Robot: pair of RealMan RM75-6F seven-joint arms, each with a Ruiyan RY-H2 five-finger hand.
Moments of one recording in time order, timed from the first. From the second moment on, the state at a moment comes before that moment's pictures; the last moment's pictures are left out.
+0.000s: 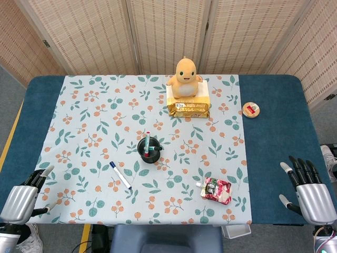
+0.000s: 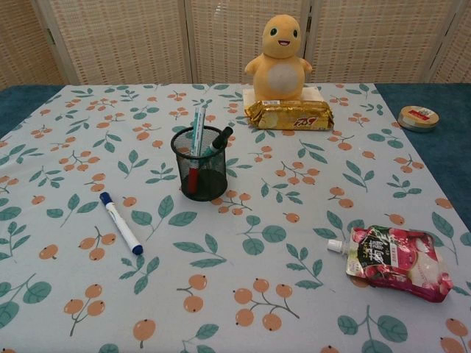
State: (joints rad) left arm -0.09 -1.10 0.03 -1.67 1.61 1.47 0.09; right arm -0.01 -1.08 0.00 -1.71 -1.64 1.57 -0.18
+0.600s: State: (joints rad) left arm -0.11 -1.10 0.03 -1.65 1.64 1.46 0.08; right arm -0.01 -1.09 0.00 -1.71 -1.63 1.55 -0.21
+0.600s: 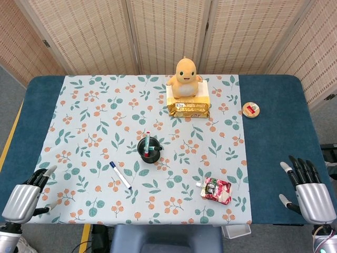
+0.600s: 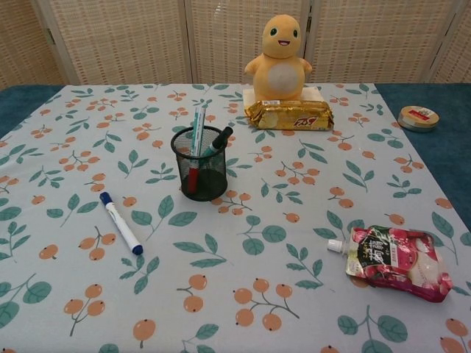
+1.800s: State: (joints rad) left arm -0.71 -1.20 -0.02 -1.55 1.85 0.93 -0.07; right arm 0.04 -1.08 0.02 -1.70 -1.57 1.49 -0.18
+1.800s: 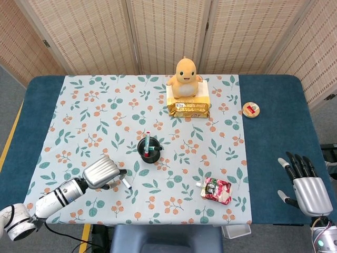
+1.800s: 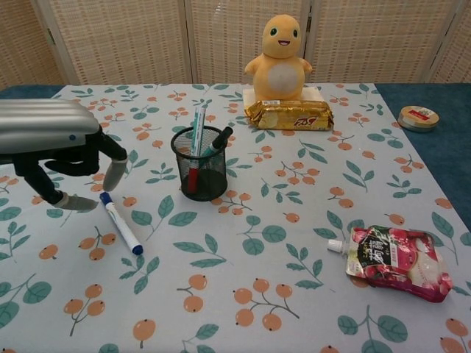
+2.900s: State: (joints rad) left arm -0.90 -1.33 0.02 -1.47 1.71 0.67 0.15; right arm 0.02 -1.06 0.00 -1.70 -1.62 1.53 -0.13
